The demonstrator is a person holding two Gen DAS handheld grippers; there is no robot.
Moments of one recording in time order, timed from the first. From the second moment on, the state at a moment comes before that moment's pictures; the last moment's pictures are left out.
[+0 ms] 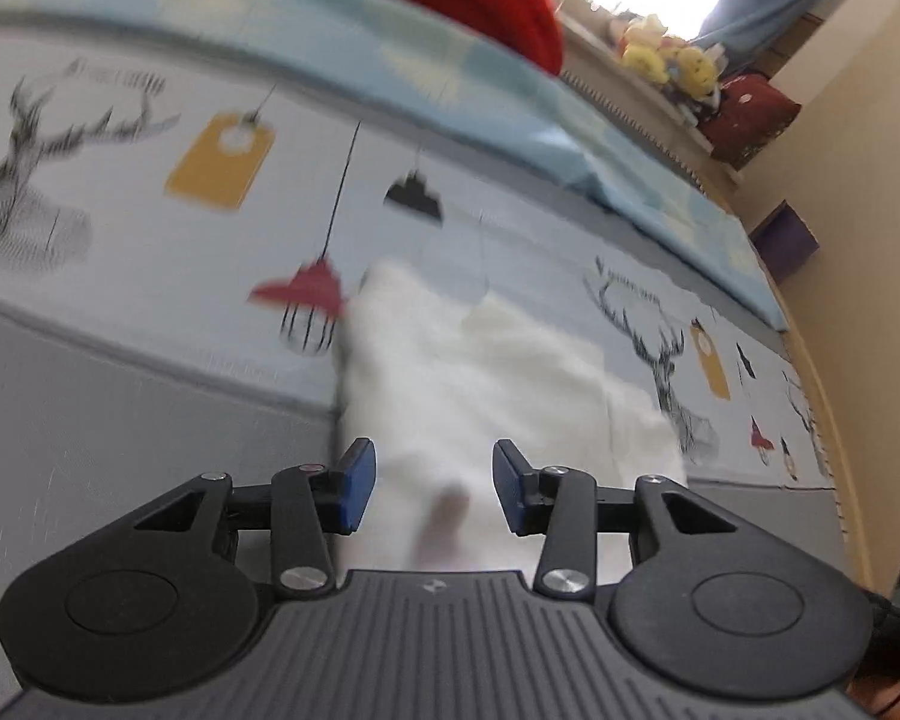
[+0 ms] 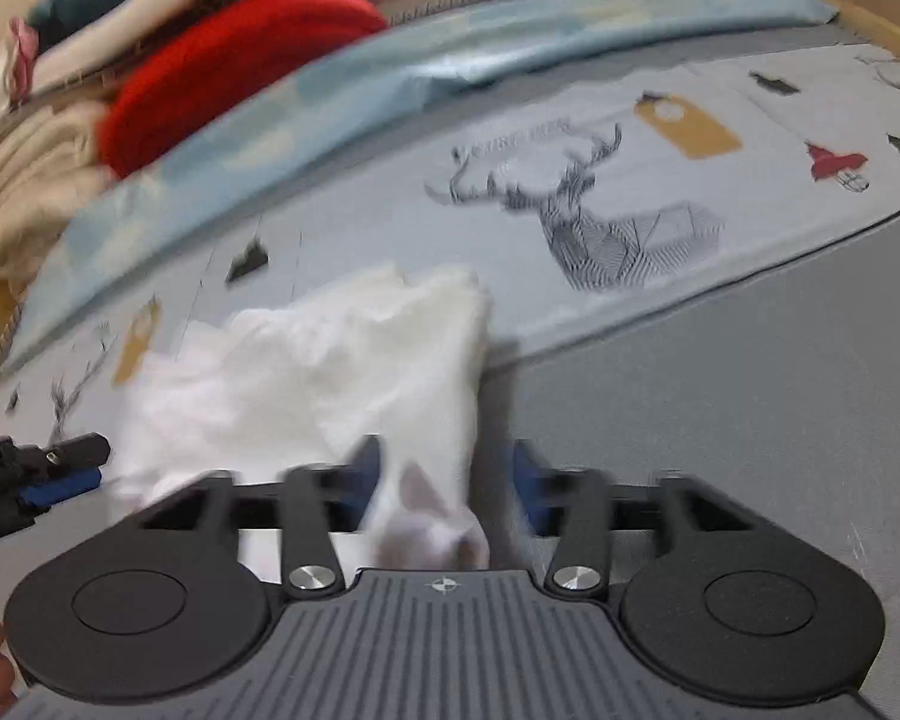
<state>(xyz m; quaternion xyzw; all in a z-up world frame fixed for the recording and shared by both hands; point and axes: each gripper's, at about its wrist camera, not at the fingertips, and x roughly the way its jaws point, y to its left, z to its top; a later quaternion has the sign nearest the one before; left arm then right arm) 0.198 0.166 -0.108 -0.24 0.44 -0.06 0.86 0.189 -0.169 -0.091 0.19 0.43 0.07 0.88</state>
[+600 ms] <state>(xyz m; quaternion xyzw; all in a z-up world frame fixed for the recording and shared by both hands) 0.145 0.129 -0.142 -0.05 0.59 -0.08 0.80 0.173 -0.176 -0.119 0.11 0.56 0.09 0.82</state>
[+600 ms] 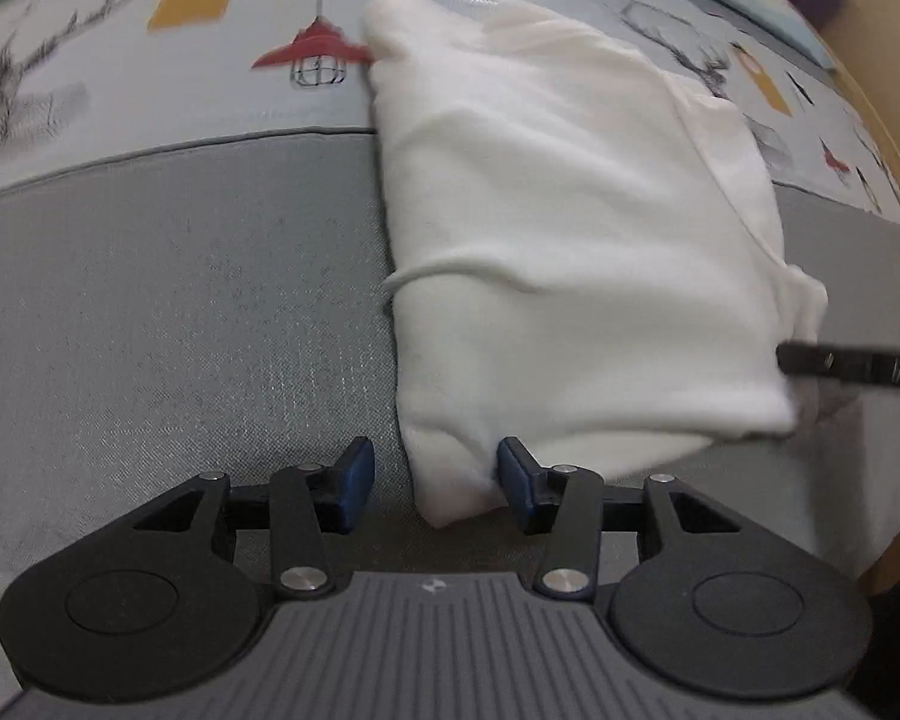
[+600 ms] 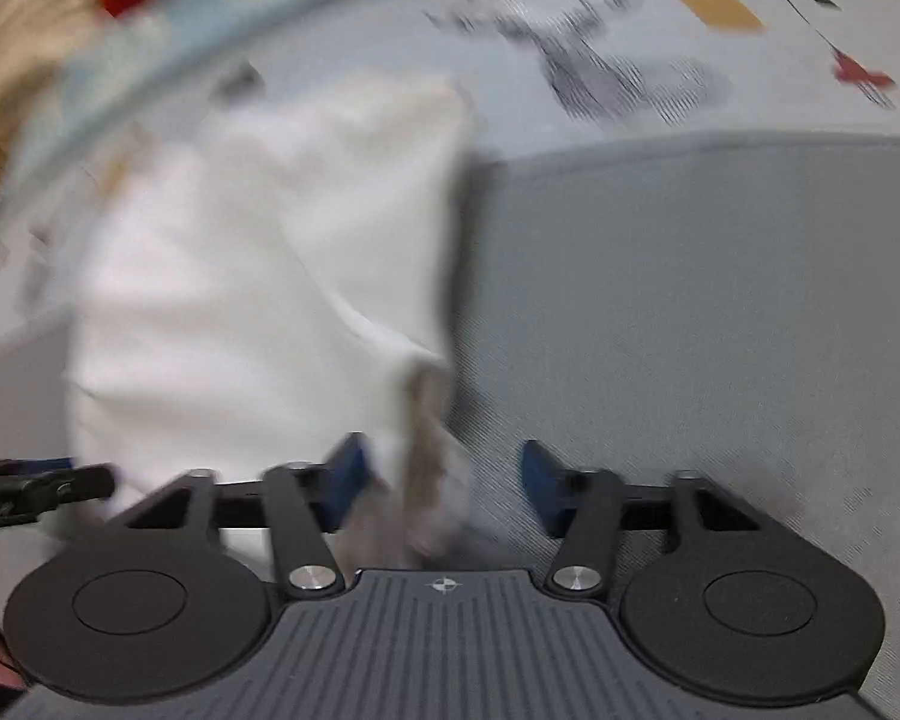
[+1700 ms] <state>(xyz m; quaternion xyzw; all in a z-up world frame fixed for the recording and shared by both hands) -0.037 0.067 -0.034 -0.02 0.39 0.02 0.92 -0.024 -0.189 -0.002 0.09 0.33 0.06 0.94</state>
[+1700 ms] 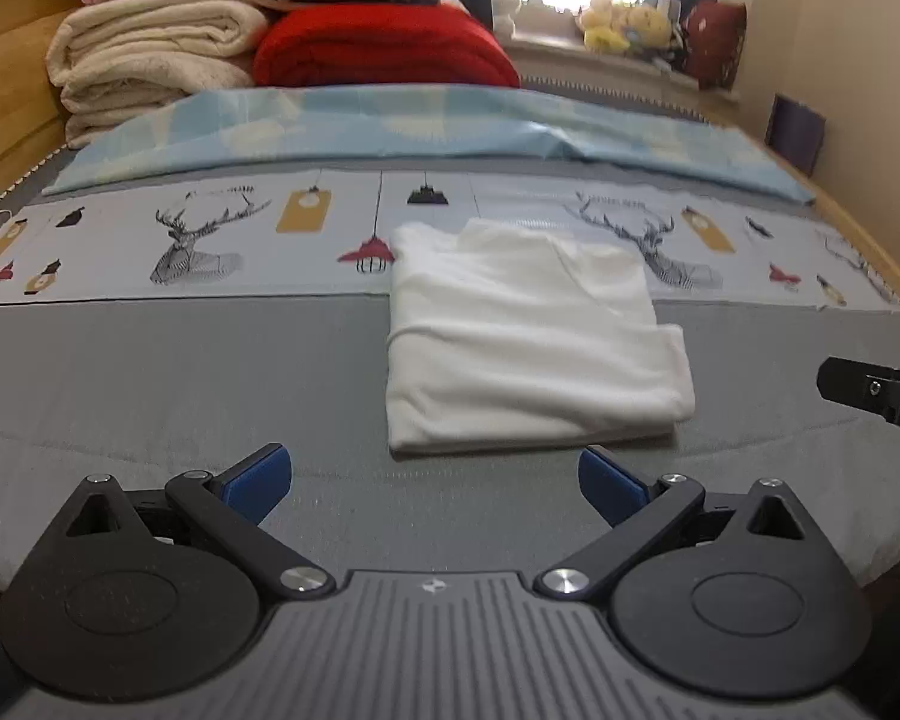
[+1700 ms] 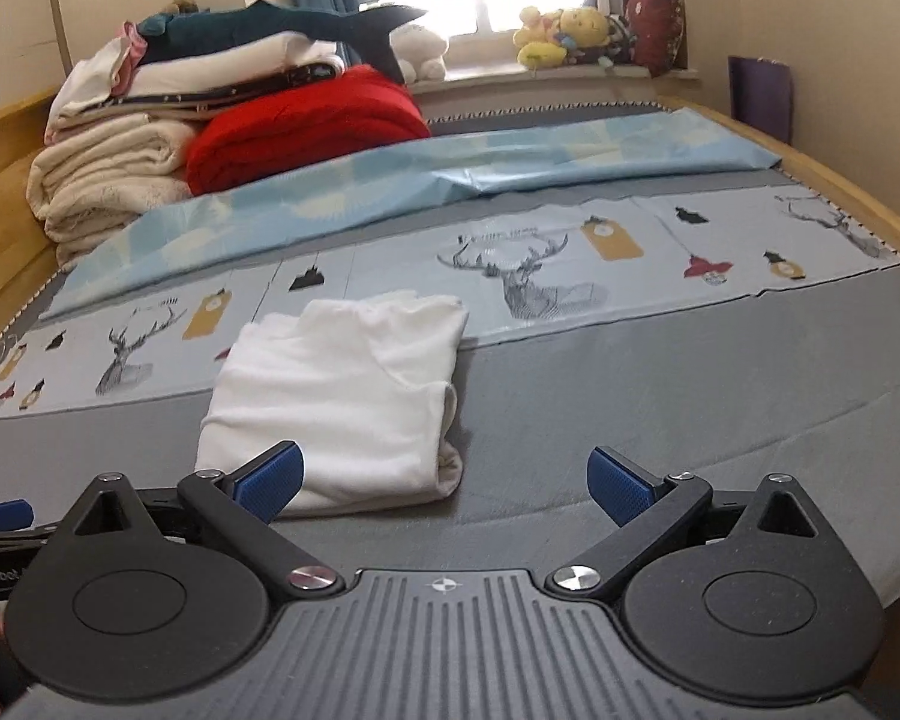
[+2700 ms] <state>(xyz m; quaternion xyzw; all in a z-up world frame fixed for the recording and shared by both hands) -0.026 0.065 -0.047 -0.04 0.39 0.02 0.92 -0.015 -0.161 -0.011 0.04 0.34 0.10 0.93</state>
